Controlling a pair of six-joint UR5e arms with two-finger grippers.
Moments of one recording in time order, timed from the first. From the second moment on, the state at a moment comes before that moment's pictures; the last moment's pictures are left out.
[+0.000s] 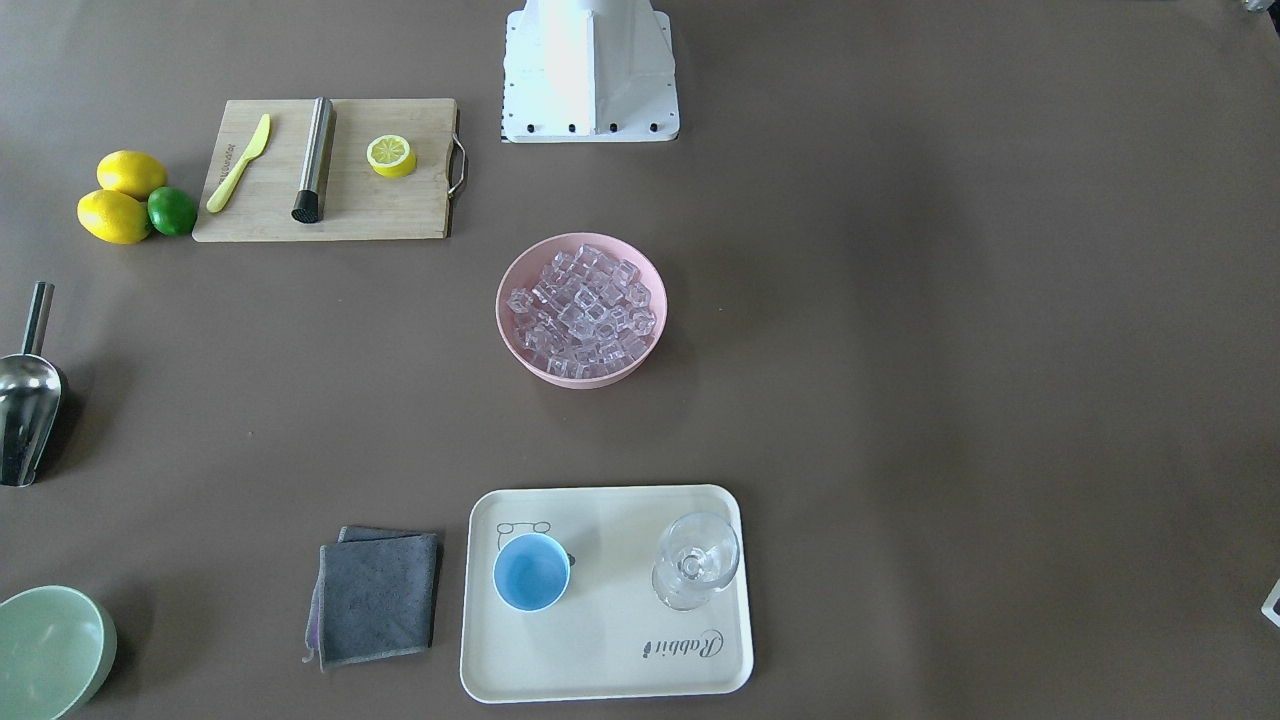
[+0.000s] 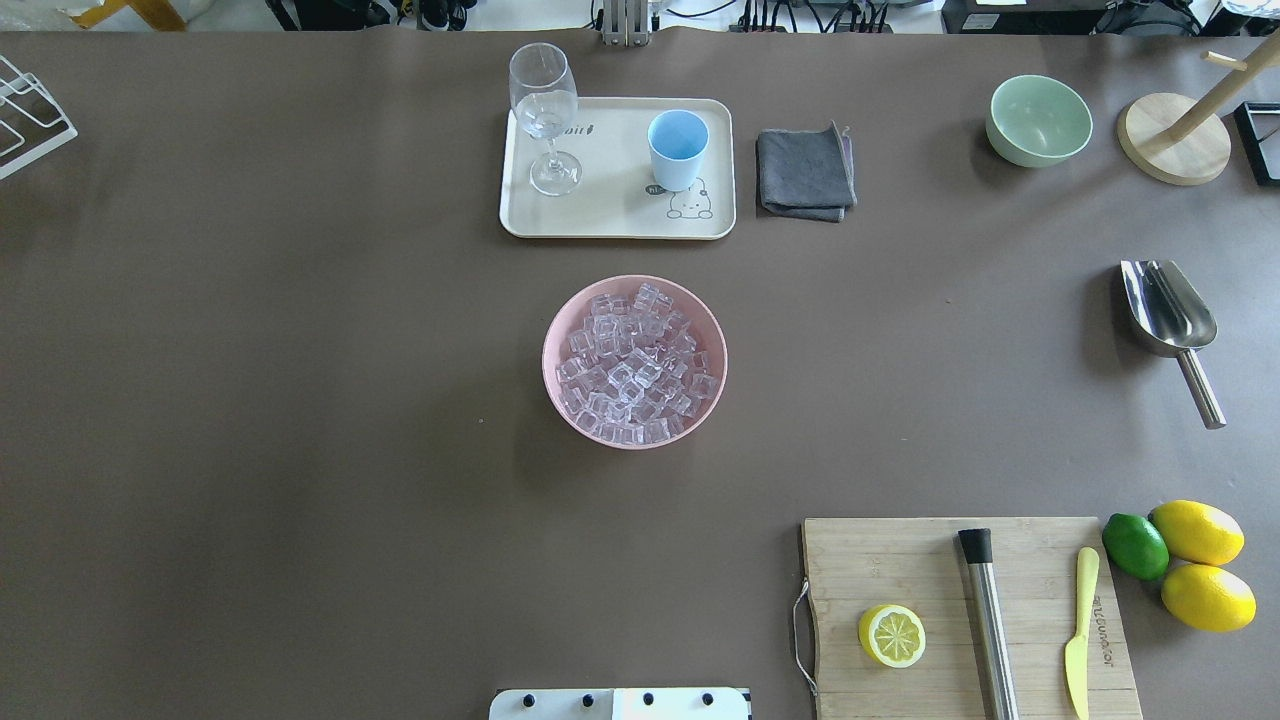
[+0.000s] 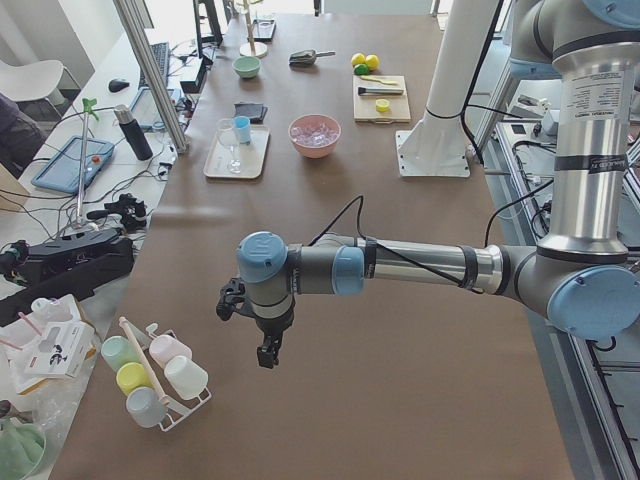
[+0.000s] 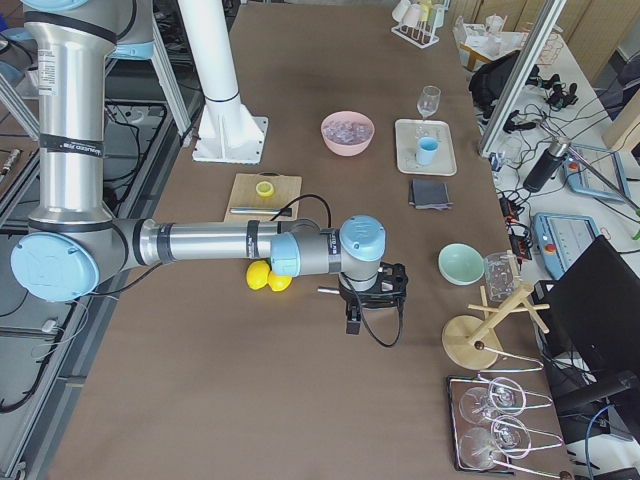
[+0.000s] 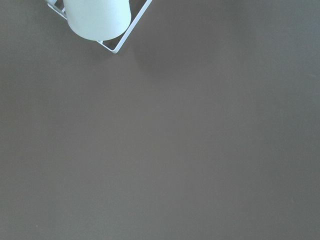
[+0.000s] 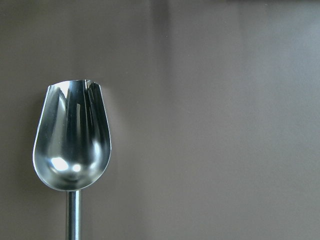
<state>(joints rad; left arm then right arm) -1.60 -1.55 -1.66 -1.49 -2.28 0.24 1.49 -1.65 1.71 -1.52 2.33 0.17</state>
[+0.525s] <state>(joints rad) -1.60 -1.55 -1.61 -1.57 -2.28 0.24 1.51 -1.65 1.70 -1.51 2.34 0.16</state>
